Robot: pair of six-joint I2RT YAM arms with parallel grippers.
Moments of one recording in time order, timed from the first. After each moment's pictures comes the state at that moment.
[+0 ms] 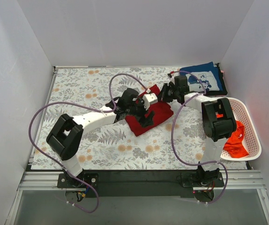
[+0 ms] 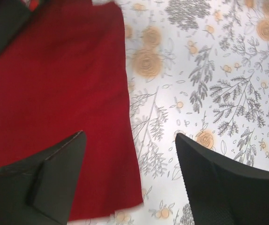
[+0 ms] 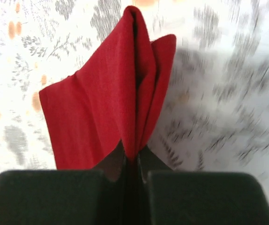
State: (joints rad) left arm -0.76 1.74 1.15 -0.04 0.49 0.17; right arm 0.27 1.91 1.14 0.08 -0.49 0.52
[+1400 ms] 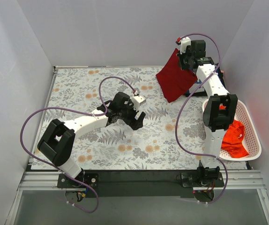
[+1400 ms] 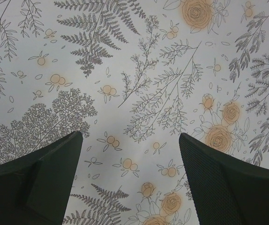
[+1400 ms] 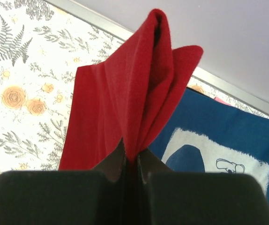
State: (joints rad) left arm -0.68 1.60 1.01 -0.17 0.32 0.06; right arm 0.12 2.11 2.01 -0.47 -0.22 -0.30
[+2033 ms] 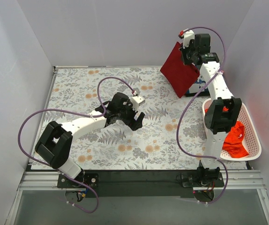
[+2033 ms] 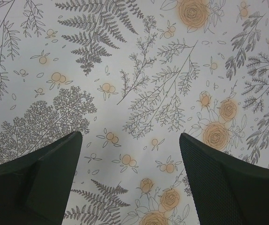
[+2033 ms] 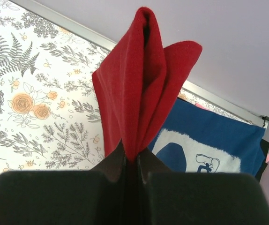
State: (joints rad) left arm -0.68 1.57 0.99 -0.17 0.32 0.06; right arm 0.12 2.05 2.08 -0.55 -0.22 -0.32
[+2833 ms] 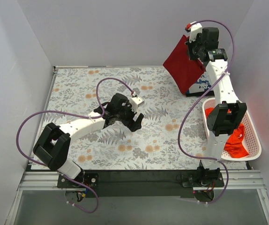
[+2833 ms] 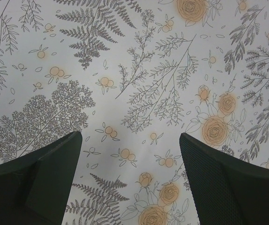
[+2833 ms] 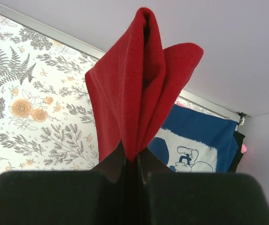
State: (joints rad) left arm -0.68 1.54 0.97 -0.17 0.33 0.07; right arm 0.10 2.00 2.17 -0.64 -0.20 -0.31
